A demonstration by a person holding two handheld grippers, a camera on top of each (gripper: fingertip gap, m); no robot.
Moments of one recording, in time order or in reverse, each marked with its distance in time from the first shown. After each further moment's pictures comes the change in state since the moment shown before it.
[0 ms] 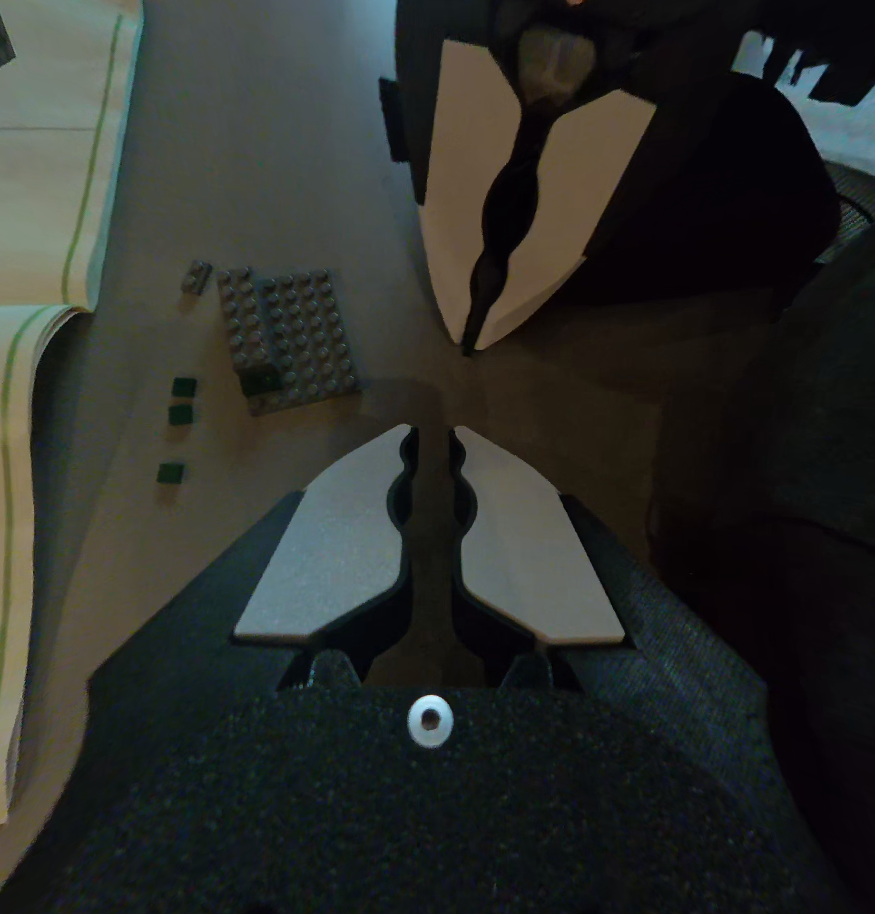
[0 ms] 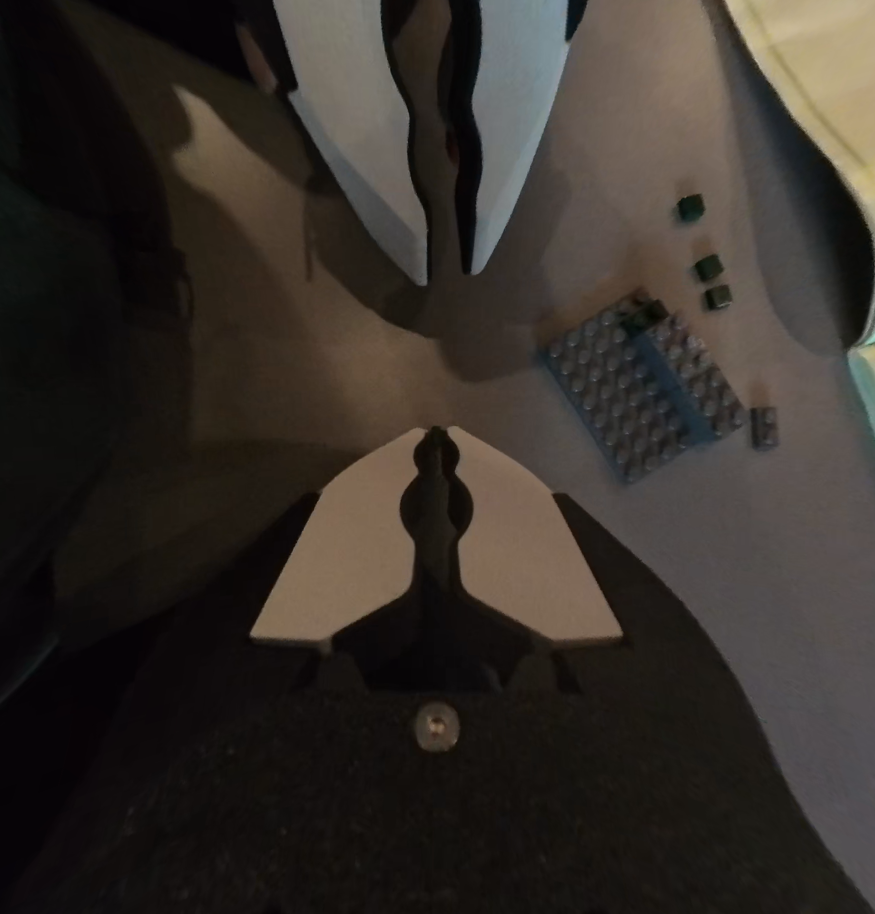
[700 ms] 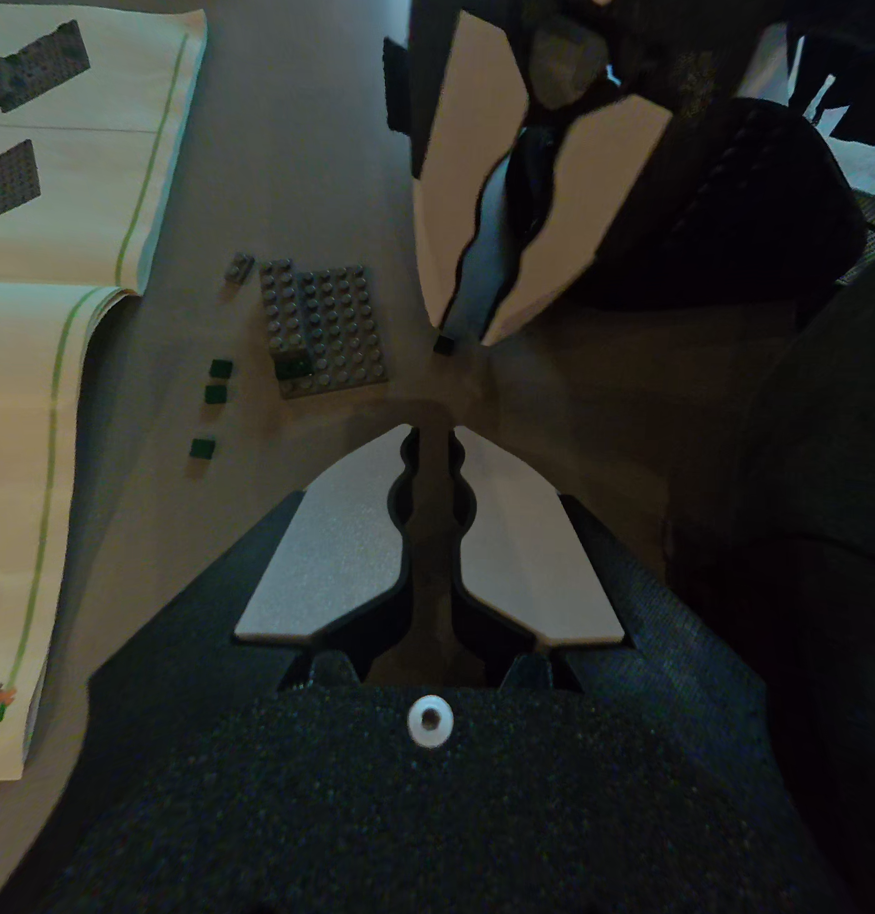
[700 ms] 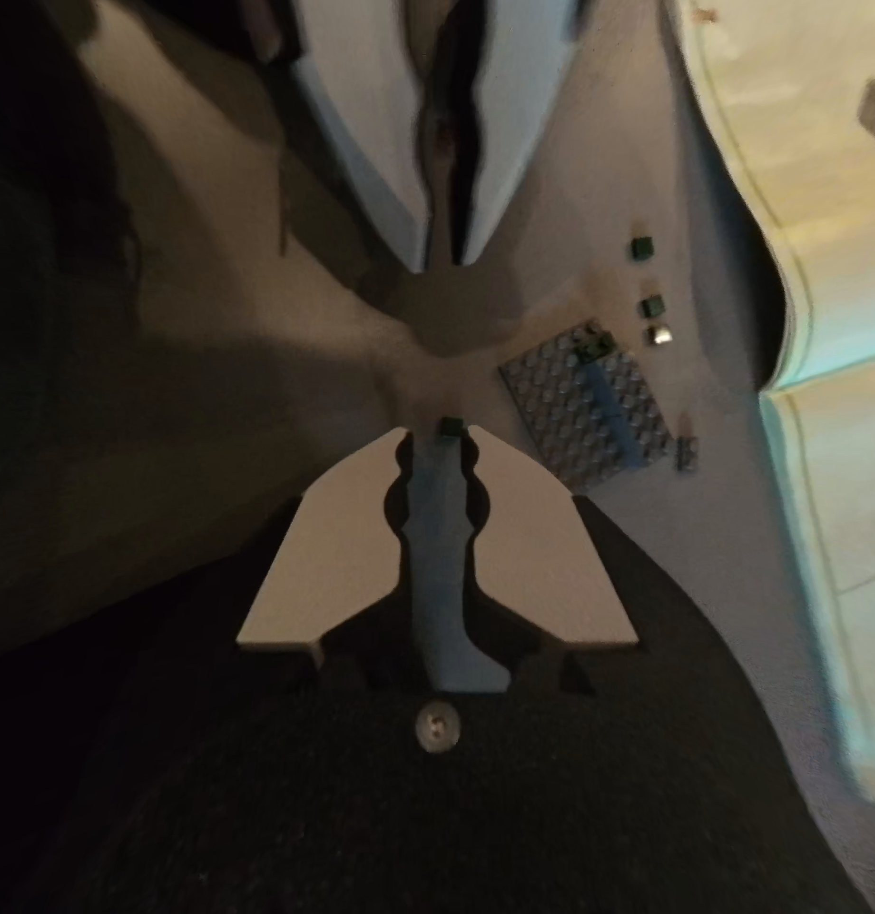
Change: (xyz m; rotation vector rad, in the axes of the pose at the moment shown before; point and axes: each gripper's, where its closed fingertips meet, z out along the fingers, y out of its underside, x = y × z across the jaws) left arm -0.010 0.003 -0.006 0.046 -0.048 -0.030; right arm 0.016 -0.005 -0.001 -0.013 0.068 -0.084
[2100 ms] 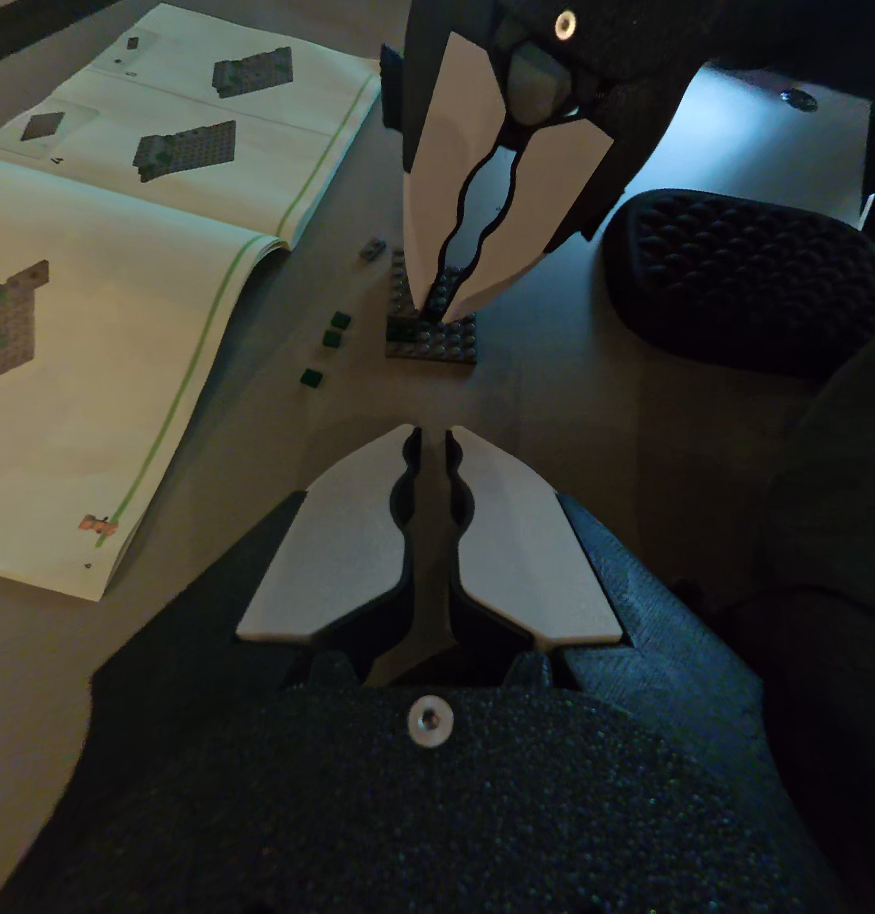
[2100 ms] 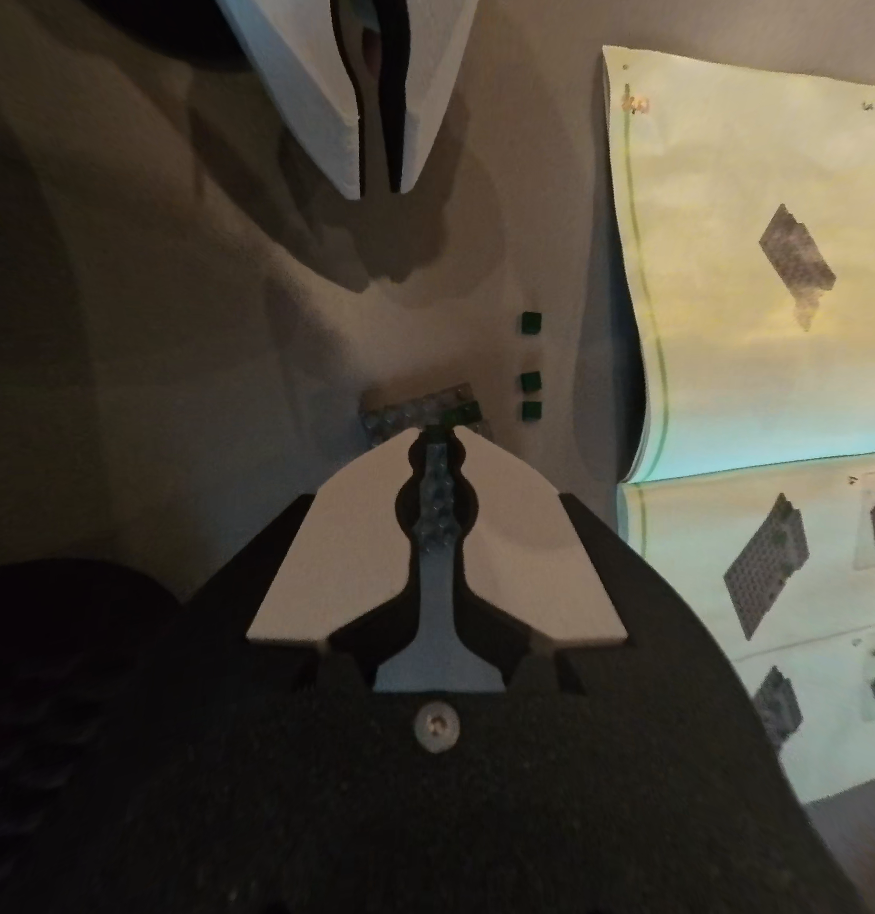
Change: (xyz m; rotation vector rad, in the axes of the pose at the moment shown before) left arm -0.031 0.007 -0.032 0.111 -0.160 -0.188; right arm 0.054 -0.022 0.015 -0.047 -0.039 -0.233
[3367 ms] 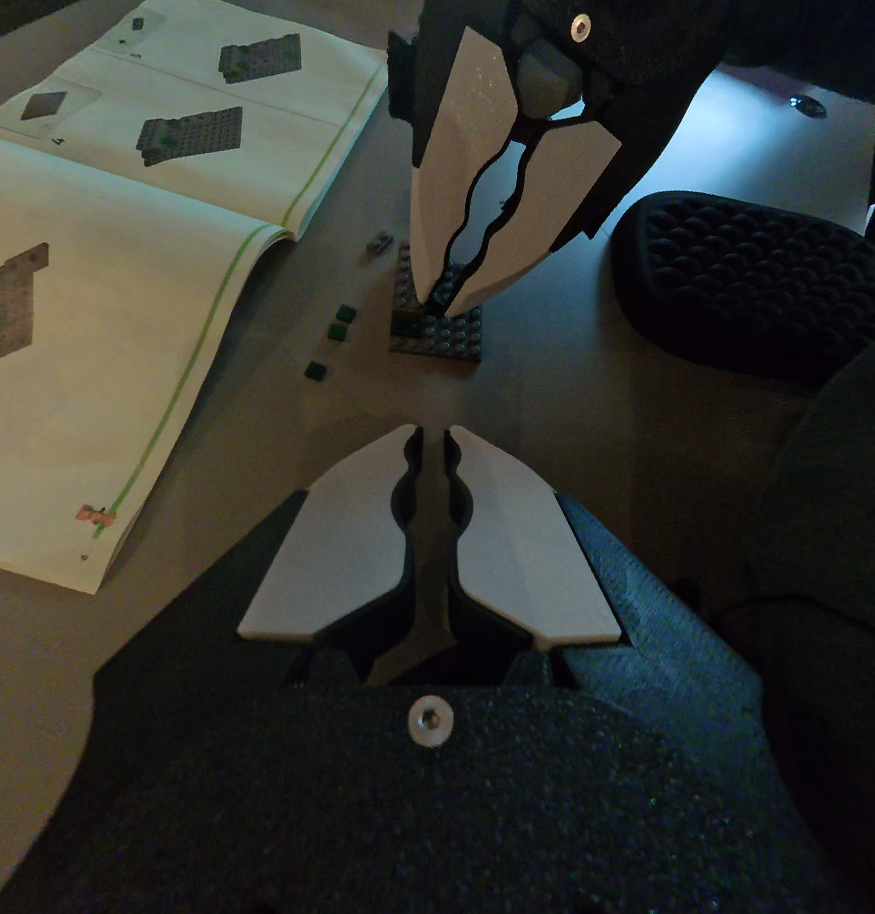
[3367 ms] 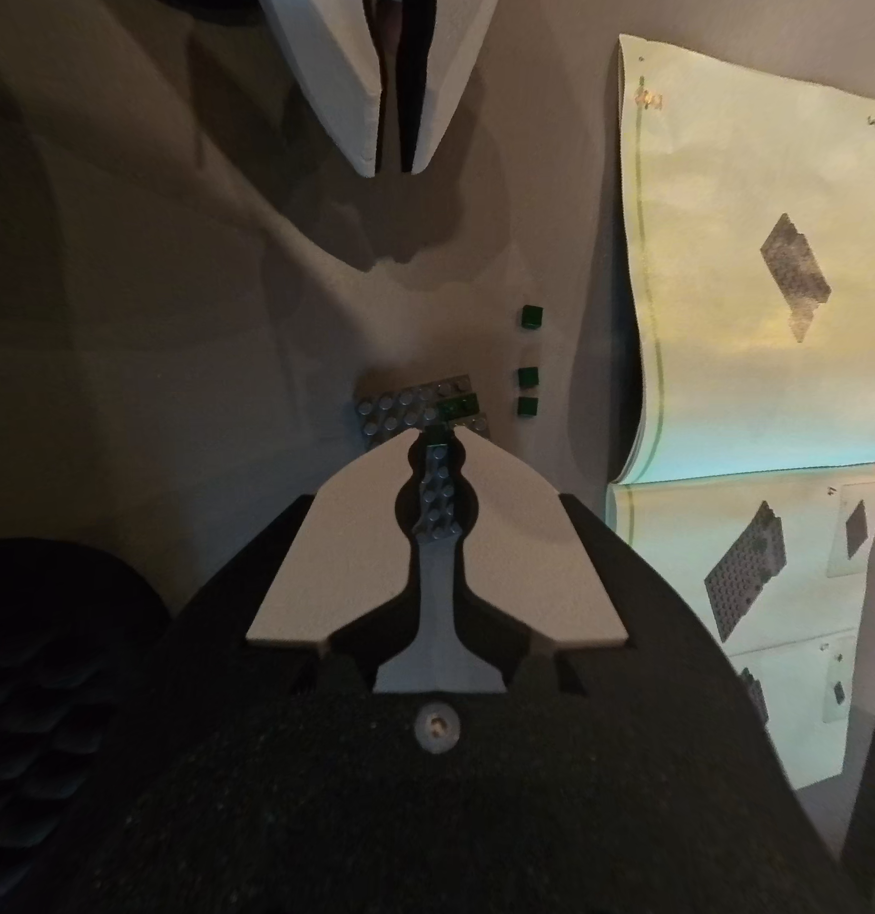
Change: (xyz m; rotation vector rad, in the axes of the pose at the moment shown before) left arm -0.003 0.002 0.002 -0.006 -0.005 -0.025; right arm 0.001 0.004 0.002 -0.016 0.007 -0.058
